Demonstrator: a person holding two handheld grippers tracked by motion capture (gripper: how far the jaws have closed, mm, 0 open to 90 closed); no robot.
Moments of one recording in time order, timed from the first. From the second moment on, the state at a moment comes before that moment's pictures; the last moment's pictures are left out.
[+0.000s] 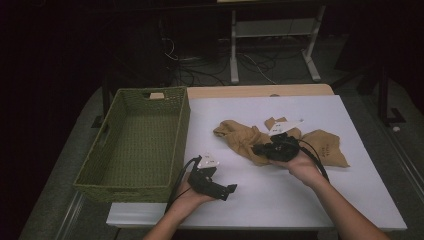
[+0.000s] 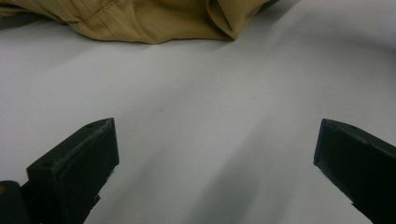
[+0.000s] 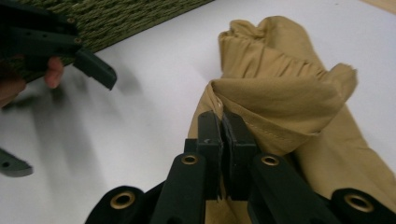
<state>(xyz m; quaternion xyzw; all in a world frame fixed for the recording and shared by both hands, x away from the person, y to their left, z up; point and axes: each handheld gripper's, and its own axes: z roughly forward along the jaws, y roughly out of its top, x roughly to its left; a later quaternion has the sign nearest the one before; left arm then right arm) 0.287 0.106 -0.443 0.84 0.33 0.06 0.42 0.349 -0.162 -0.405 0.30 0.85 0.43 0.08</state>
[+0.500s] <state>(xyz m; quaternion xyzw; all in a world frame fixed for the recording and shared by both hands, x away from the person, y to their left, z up) 0.287 0.107 -0.442 0.84 0.33 0.06 0.42 0.332 -0.146 -0.413 0.26 0.87 0.42 0.06</state>
